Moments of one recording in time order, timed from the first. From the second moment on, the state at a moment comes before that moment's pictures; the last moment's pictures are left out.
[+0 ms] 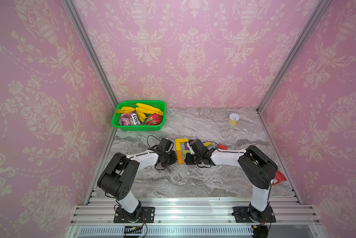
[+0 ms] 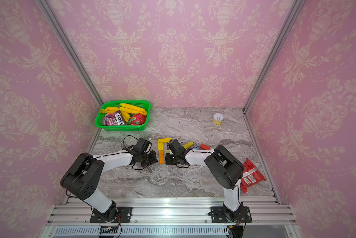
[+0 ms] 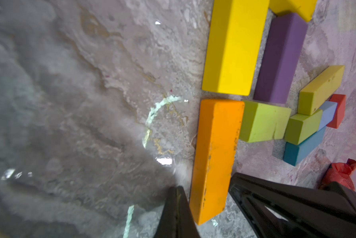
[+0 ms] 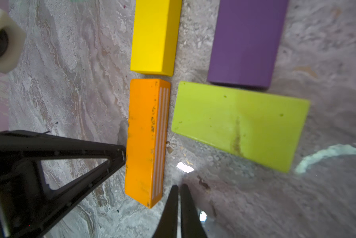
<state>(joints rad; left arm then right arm) -0.46 1.63 0.78 -0.23 0.27 -0.85 0.82 1.90 1.04 -0.07 -0.23 0.66</state>
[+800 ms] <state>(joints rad) -0.46 1.63 0.76 -0.22 0.27 -0.85 0.89 1.90 1.06 -0.12 -0.25 0.66</state>
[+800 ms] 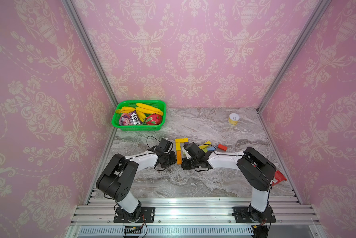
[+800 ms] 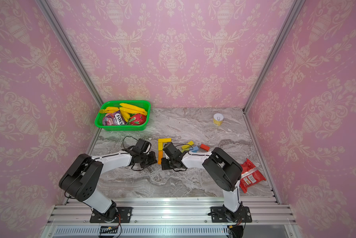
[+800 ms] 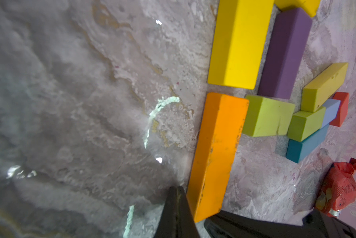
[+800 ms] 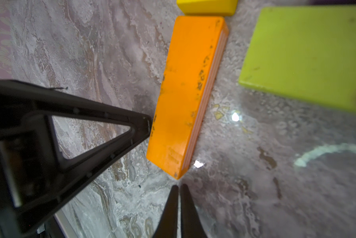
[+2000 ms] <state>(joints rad) -0.46 1.67 0.81 -0.20 0.27 -0.85 0.89 1.94 1.13 -0.18 -0.27 0.64</state>
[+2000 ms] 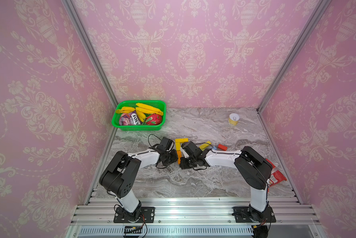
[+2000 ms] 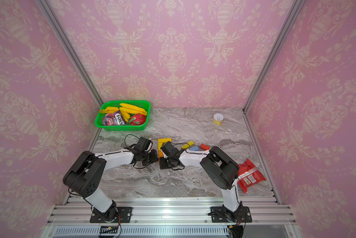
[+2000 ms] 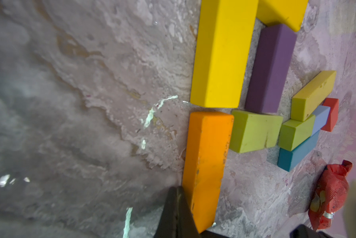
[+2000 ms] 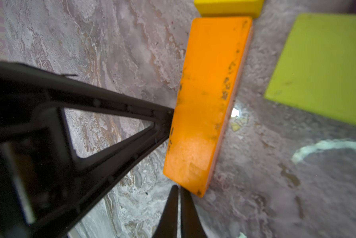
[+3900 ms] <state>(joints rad) -0.39 1.56 0.79 -0.28 0.18 -0.82 0.86 1.68 1.04 -0.19 -0.15 0.52</state>
